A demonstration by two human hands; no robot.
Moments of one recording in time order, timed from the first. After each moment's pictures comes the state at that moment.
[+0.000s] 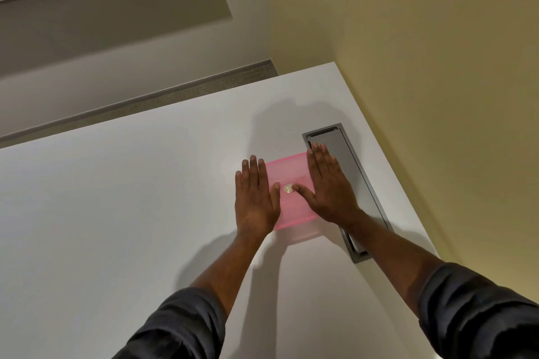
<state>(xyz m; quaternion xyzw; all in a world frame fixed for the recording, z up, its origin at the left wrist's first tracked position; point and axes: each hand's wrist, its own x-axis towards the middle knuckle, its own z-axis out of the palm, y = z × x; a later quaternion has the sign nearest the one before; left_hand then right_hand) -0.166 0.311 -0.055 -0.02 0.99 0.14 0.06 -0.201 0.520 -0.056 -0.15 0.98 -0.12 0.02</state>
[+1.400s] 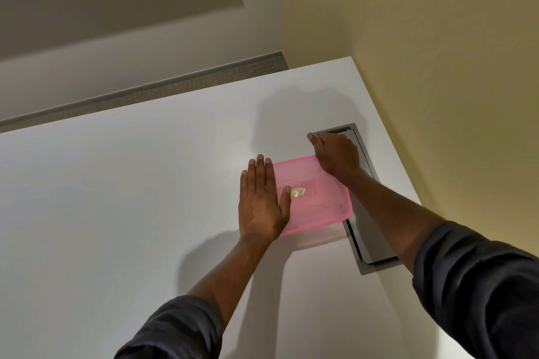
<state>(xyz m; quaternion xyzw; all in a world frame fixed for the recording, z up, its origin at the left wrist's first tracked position) -0.166 0.312 -0.062 -0.02 0.99 0.12 0.02 -0.312 0.503 -0.054 0.01 0.97 -0.22 0.04</state>
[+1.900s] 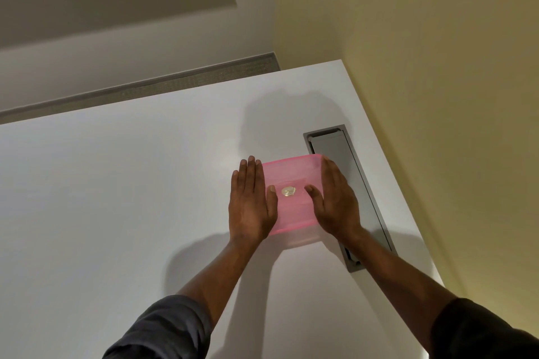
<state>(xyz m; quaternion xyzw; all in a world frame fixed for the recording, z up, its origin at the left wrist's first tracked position) -0.160 0.311 -0.070 -0.02 0.98 0.18 -0.04 -0.190 0.526 -0.069 -0.06 0.97 -0.25 -0.01</state>
